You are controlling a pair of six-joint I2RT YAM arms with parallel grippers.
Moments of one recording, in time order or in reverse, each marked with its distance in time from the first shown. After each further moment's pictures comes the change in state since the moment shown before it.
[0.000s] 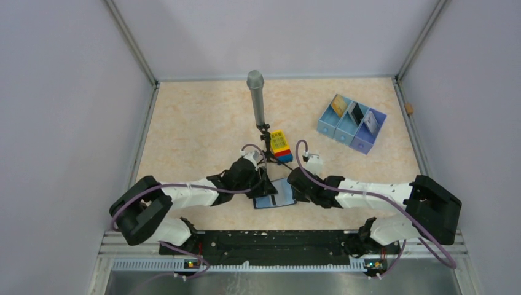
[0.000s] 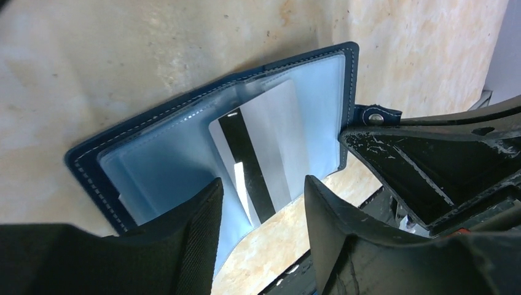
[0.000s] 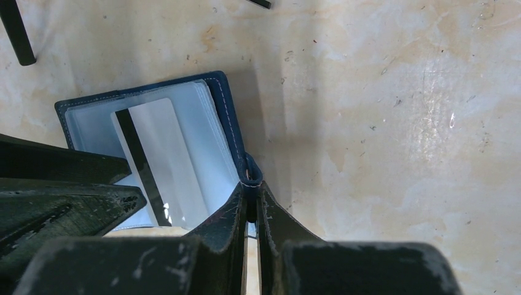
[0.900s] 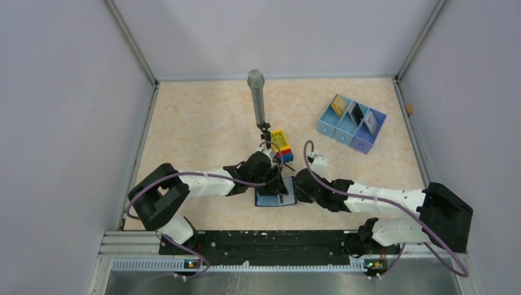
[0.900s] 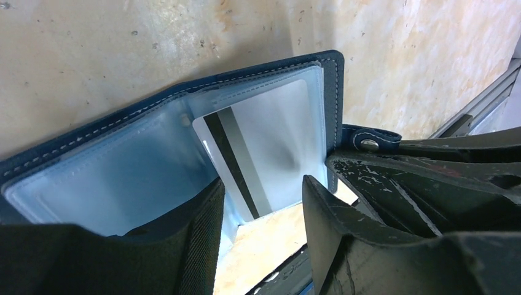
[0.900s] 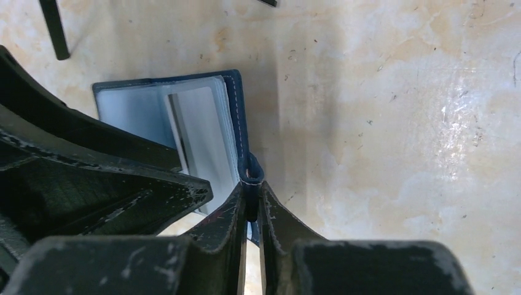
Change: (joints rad) left arm -0.058 0.188 0.211 -0.109 0.052 0.035; right arm 0.000 -0.091 -0.063 0.043 -0.008 0.002
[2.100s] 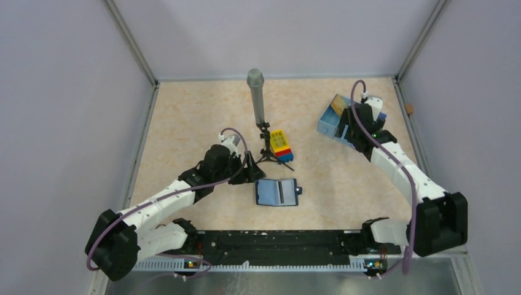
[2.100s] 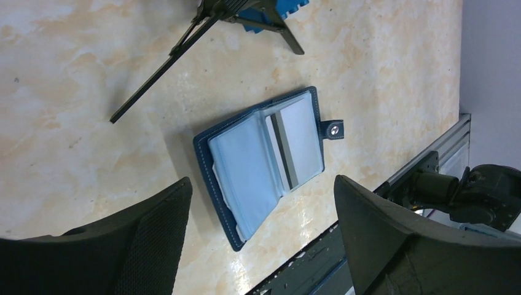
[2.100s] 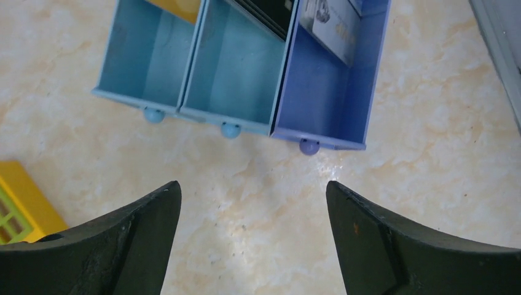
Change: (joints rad) left arm 0.250 -0.489 -0.129 -0.158 -0.003 0.166; right arm -0.746 -0.029 0.372 -0.206 0.079 -0.617
